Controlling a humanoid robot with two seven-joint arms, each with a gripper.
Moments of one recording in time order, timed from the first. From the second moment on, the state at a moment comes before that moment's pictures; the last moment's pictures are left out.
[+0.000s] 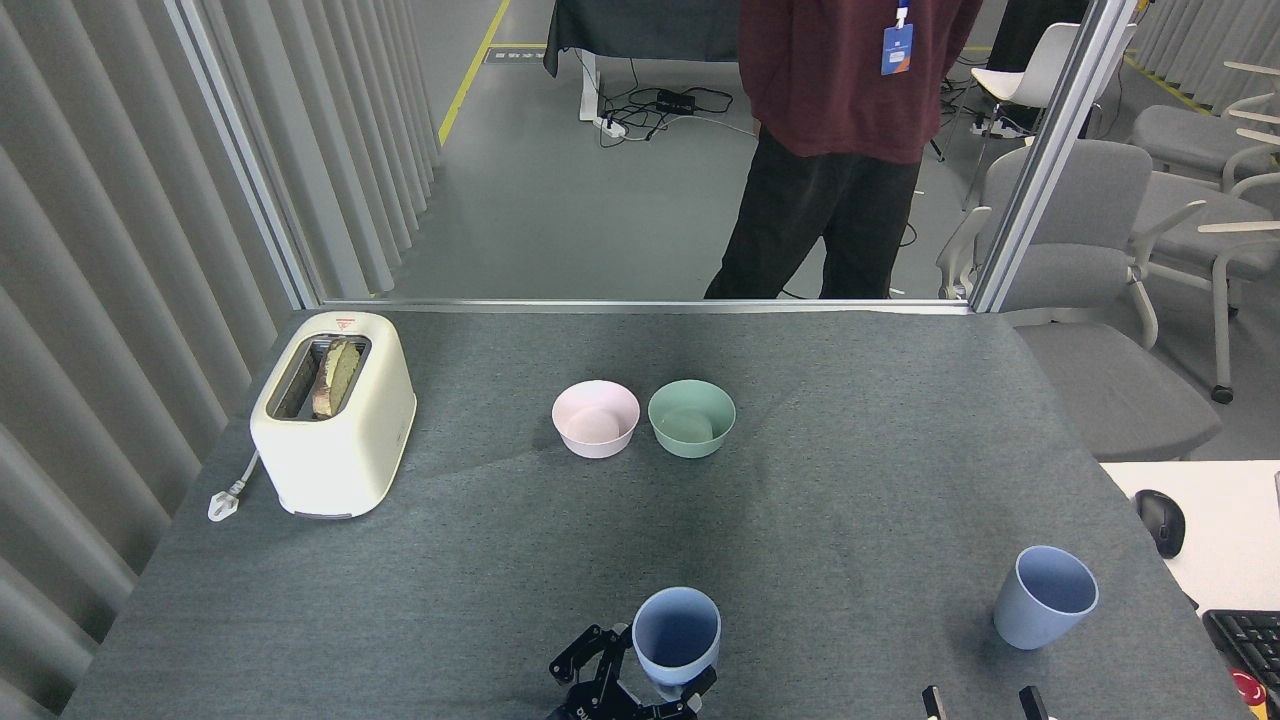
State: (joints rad) left arm -0.09 -0.03 -0.45 -1.12 -1.55 -0.45 0.57; right arm 0.29 0.08 -0.30 -1.46 1.55 -0.37 -0.45
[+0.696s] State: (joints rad) left arm -0.13 -0.04 -0.44 -1.03 -1.55 -0.38 0.62; right arm 0.28 0.08 -0.30 -1.46 1.55 -0.37 -0.45
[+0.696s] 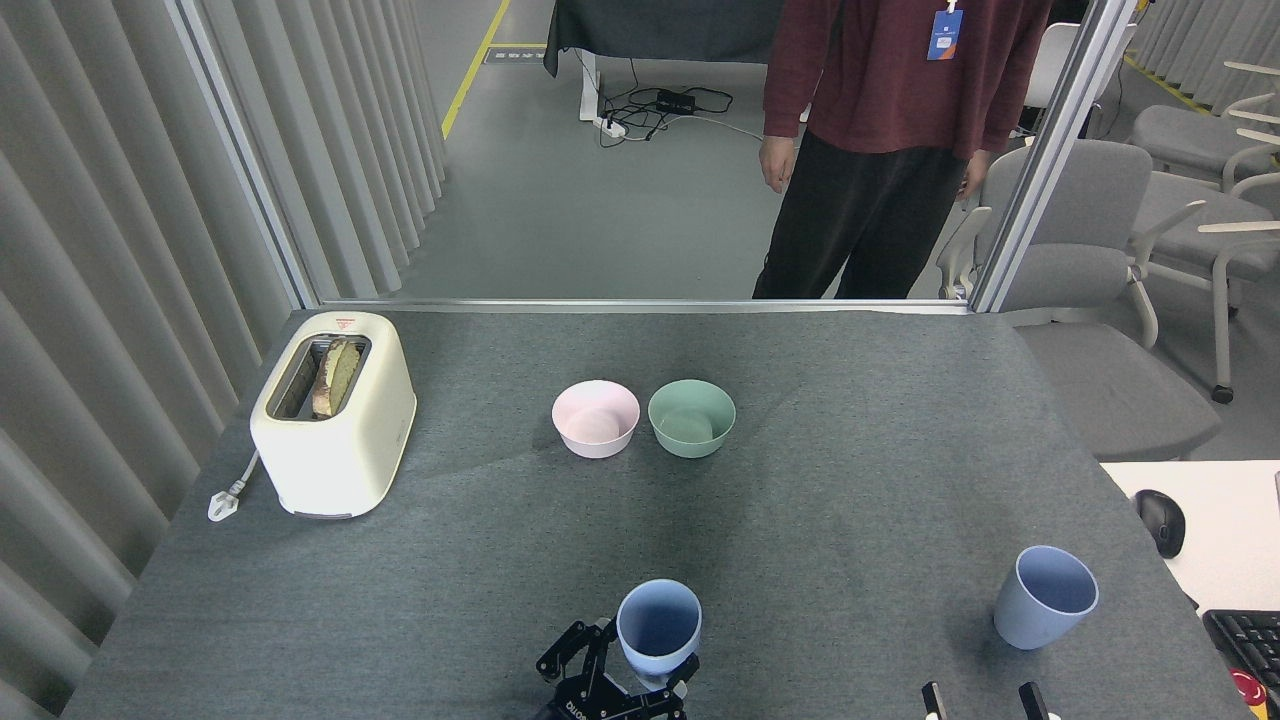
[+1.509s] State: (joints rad) left arm -0.11 -0.02 -0.44 -1.10 -1.55 -0.40 0.64; right arm 0.26 0.08 -0.30 -1.46 1.55 -0.37 -0.45
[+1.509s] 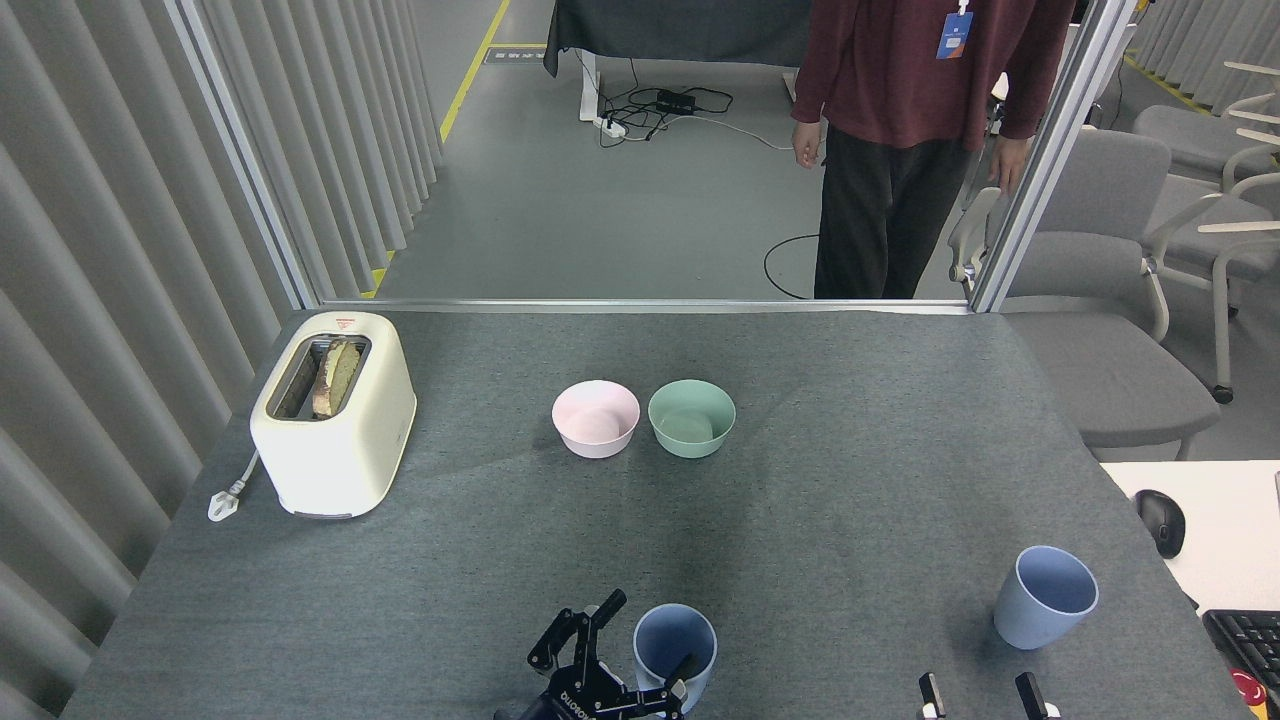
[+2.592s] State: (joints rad) left arm -0.10 0.09 0.12 -1.04 -1.33 -0.29 0.62; right arm 0.26 0.09 -0.34 -1.46 1.55 -0.30 -0.45
